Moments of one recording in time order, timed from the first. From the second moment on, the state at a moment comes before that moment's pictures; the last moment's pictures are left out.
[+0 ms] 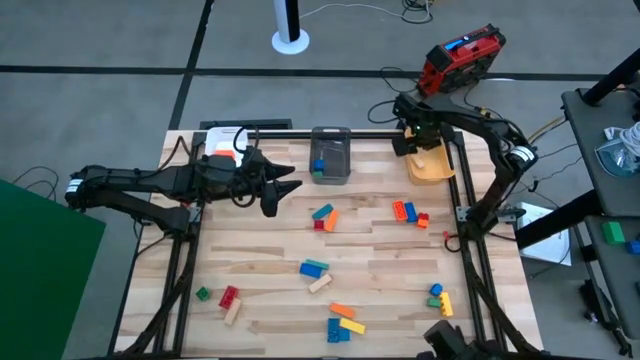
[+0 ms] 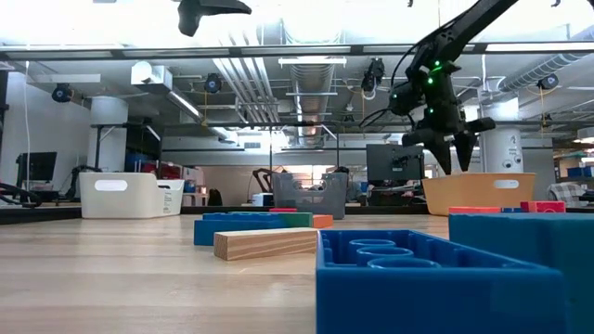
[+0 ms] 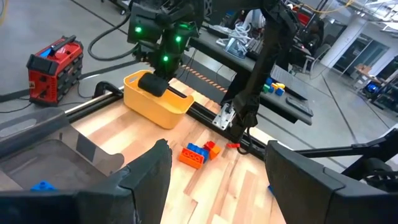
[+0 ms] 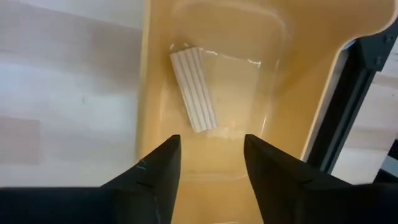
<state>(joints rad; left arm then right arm) -0.02 1.08 1.00 -0.14 -0.31 -0.50 -0.91 1.72 1.32 -1.19 0.18 0.46</state>
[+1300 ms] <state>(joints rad) -0.30 1.15 1.00 -1.03 0.20 -1.28 -0.61 1.48 1.31 -1.06 0.18 0.61</state>
